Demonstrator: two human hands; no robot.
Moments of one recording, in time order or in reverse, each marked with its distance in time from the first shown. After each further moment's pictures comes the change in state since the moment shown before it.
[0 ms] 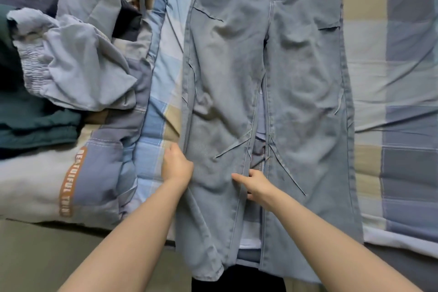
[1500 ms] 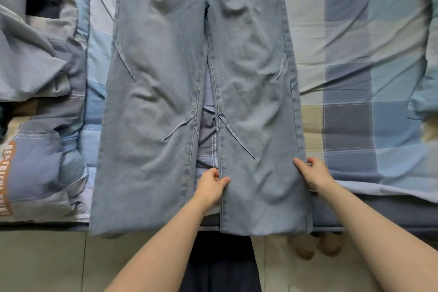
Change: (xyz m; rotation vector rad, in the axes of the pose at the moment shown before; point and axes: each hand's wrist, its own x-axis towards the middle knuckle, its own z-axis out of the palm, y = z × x) left_hand -0.150 0.037 0.130 -0.376 -0.653 0.031; right_hand -0.063 0.087 -0.230 -0.248 0.601 -0.025
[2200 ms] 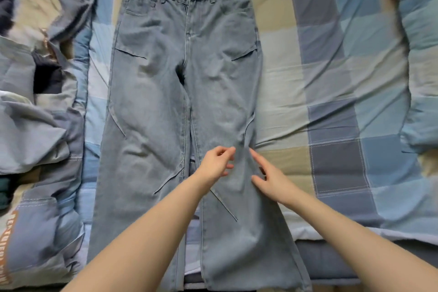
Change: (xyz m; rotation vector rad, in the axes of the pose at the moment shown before) left_hand 0.024 0.201 -0.010 -0.108 -0.085 0.102; right_hand -0.006 -0.124 -0.015 -0.026 -0.390 -0.637
